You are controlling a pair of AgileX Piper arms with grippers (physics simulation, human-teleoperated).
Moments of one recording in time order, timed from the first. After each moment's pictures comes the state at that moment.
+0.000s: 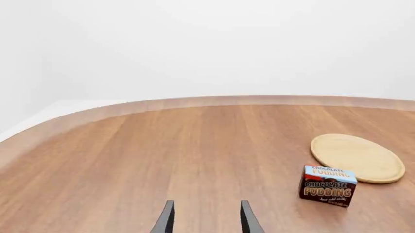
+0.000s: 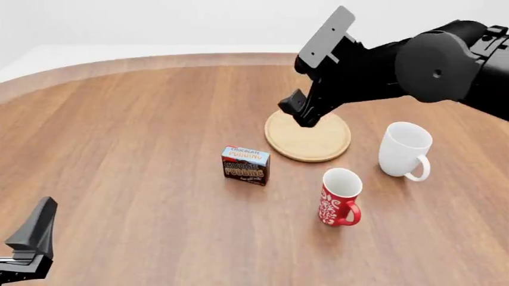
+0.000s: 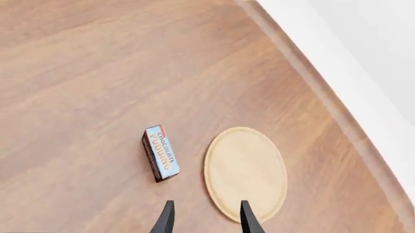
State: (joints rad) left arm 0.00 0.01 0.00 0.00 0.00; right arm 0.56 1.42 -1.25 0.52 -0.48
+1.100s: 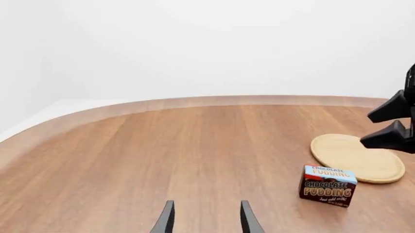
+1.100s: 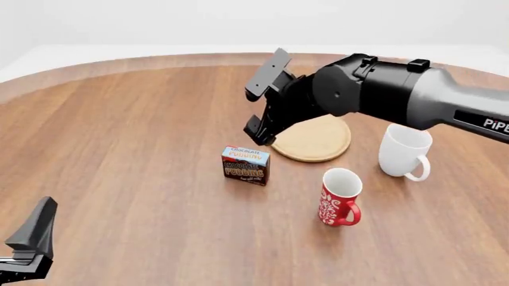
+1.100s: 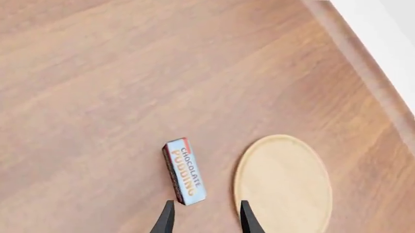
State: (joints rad) left arm 0.00 0.01 0.00 0.00 0.00; right arm 0.63 1.71 -1.36 0.48 -0.43
